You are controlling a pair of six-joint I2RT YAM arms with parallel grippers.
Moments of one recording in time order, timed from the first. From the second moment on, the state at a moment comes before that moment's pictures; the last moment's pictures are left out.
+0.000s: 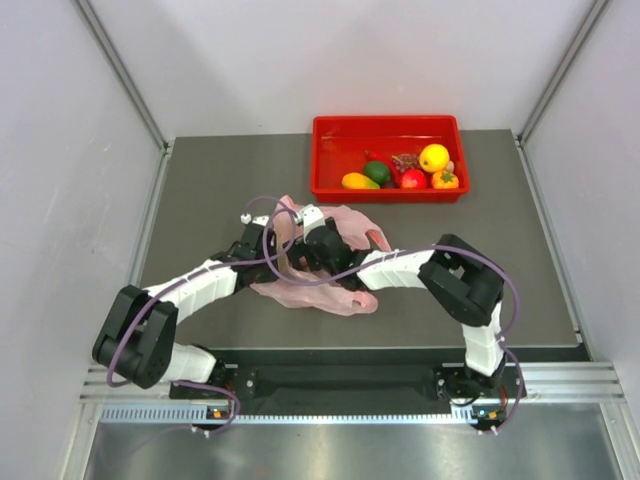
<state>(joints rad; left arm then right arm) -0.45 1.37 0.65 -0.21 -0.11 -0.51 0.98 1.93 1.11 0.28 0.31 0.20</state>
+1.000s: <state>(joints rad) -0.46 1.32 0.64 -0.18 -0.01 -0.53 0.94 1.65 0.77 0.41 0.13 0.20</state>
